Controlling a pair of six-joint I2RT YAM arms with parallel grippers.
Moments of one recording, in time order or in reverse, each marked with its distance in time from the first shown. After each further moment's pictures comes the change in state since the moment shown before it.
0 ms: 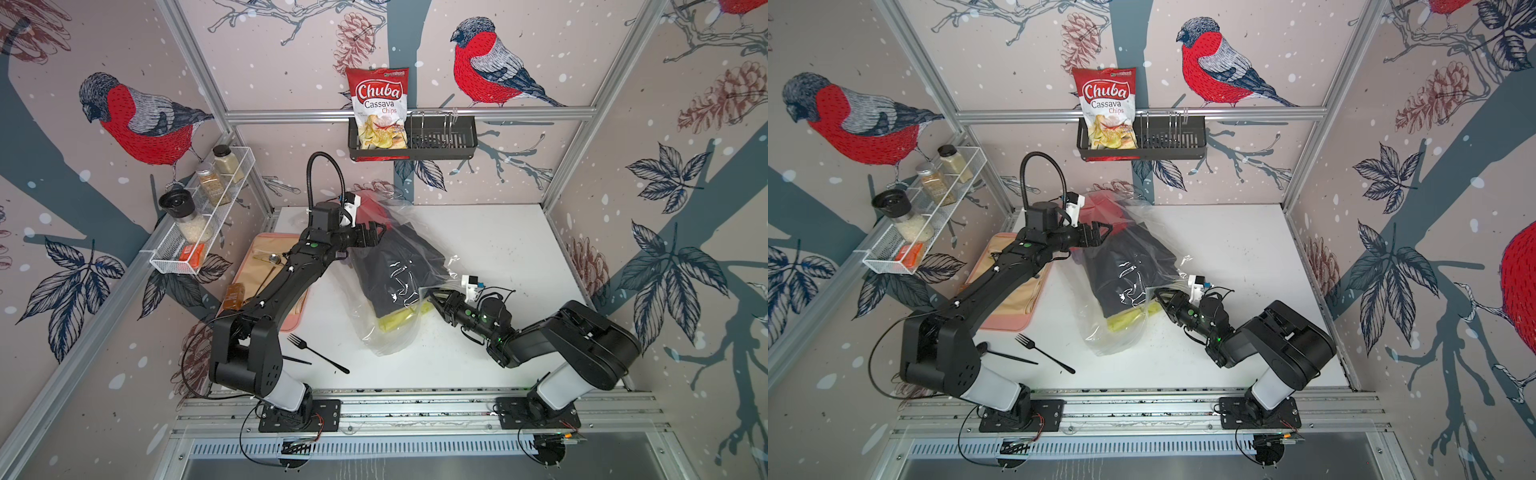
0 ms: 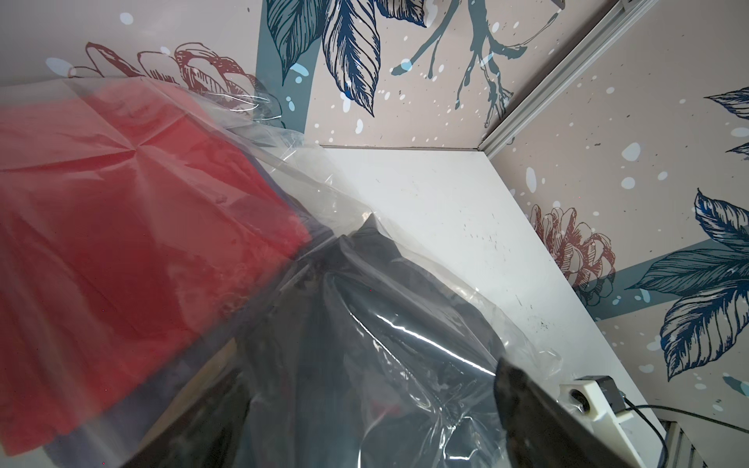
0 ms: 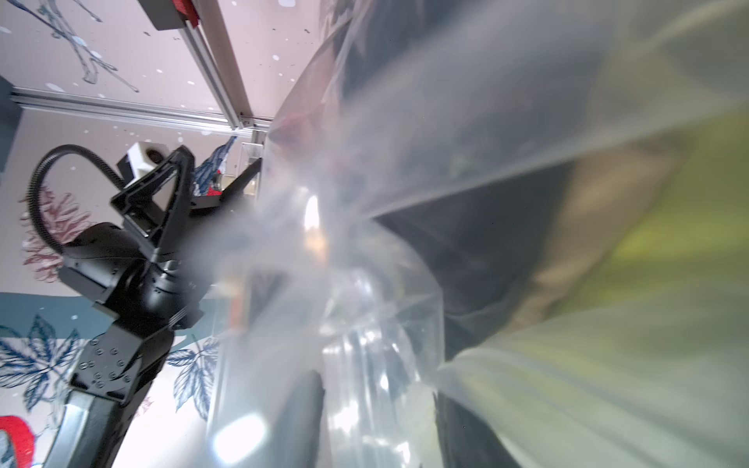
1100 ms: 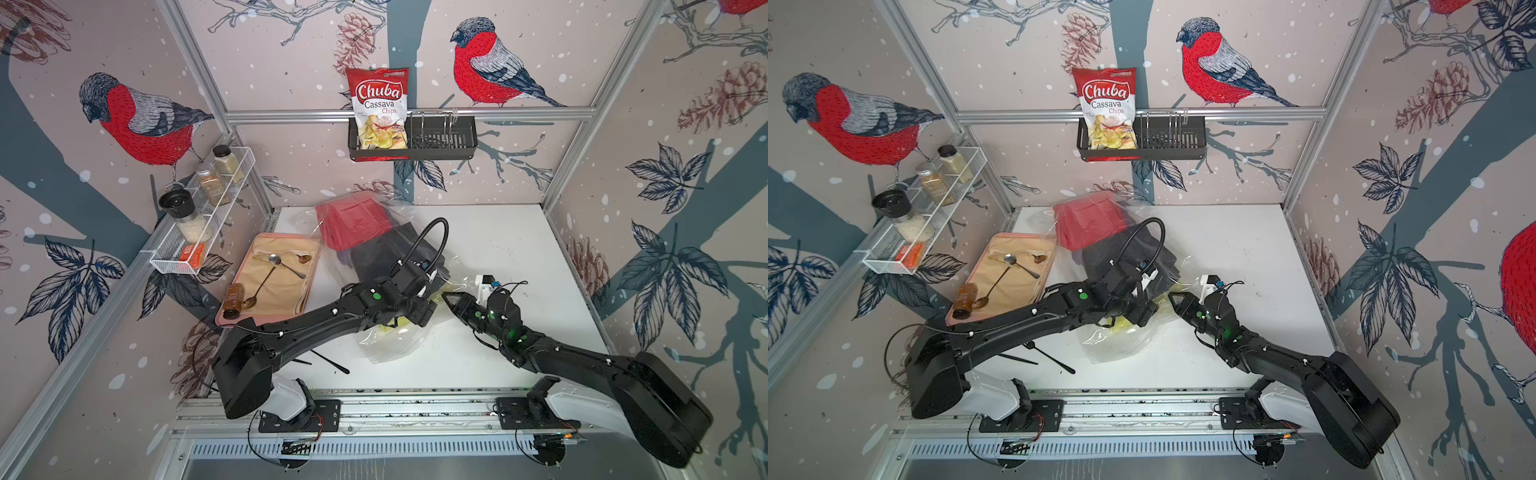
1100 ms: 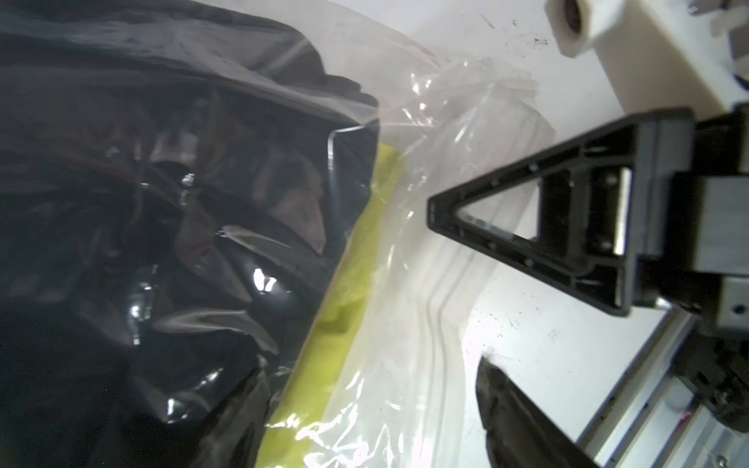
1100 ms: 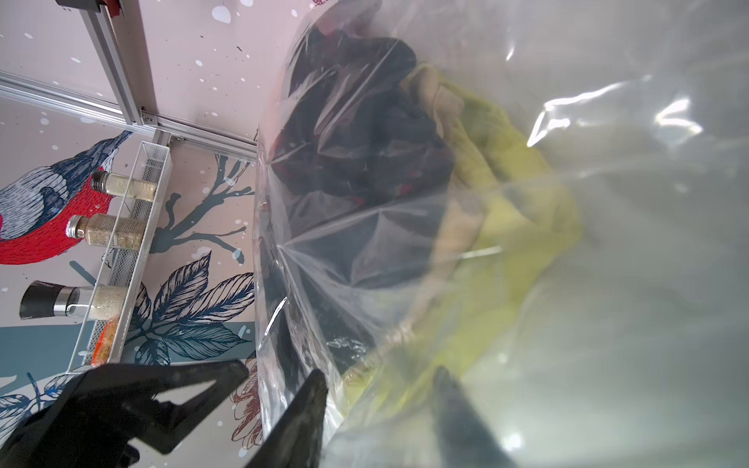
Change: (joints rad) left arm -0.731 -0.061 -0.108 -0.333 -0.536 0.068; right arm -0.038 -0.433 0.042 -0.727 0.145 -0.259
